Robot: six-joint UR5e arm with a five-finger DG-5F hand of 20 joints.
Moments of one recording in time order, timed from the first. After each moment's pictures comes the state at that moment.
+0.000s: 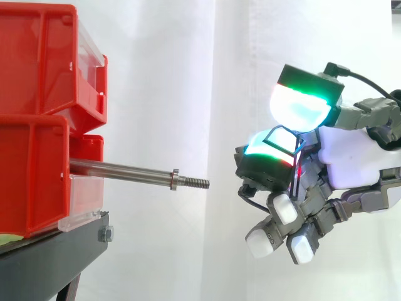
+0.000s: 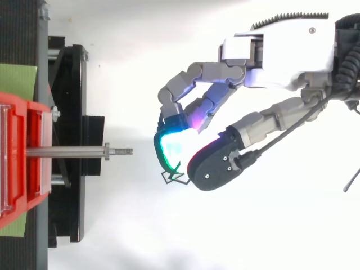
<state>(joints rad) 0.04 -2.22 -1.19 -3.01 -1.61 -0.11</state>
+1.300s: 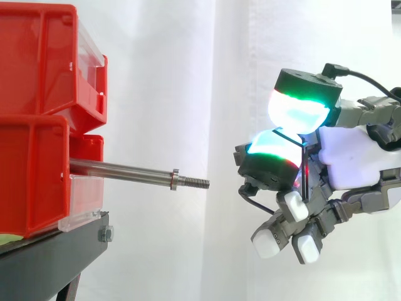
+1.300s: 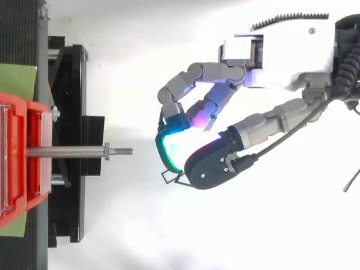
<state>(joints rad) 0.04 -2.22 -1.19 -3.01 -1.61 -0.11</state>
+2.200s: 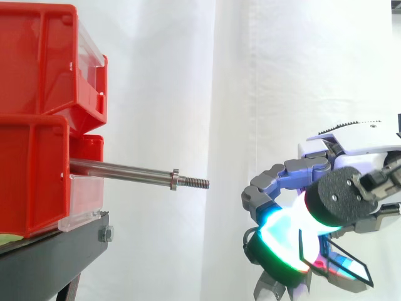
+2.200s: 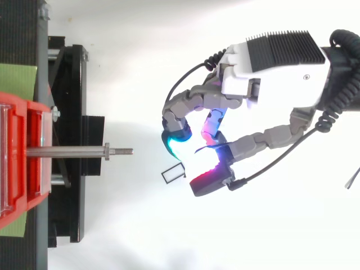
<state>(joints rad) 0.05 -2.22 -1.28 -2.87 -1.60 -0.71</state>
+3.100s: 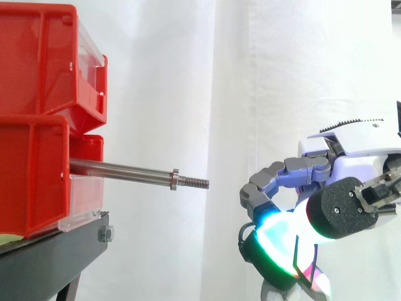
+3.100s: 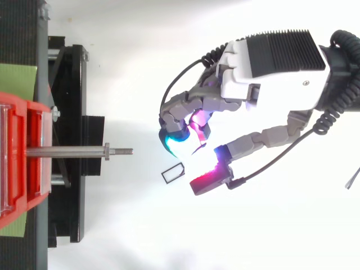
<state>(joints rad) 0.06 -2.22 -1.29 -2.84 -1.60 -0.79</state>
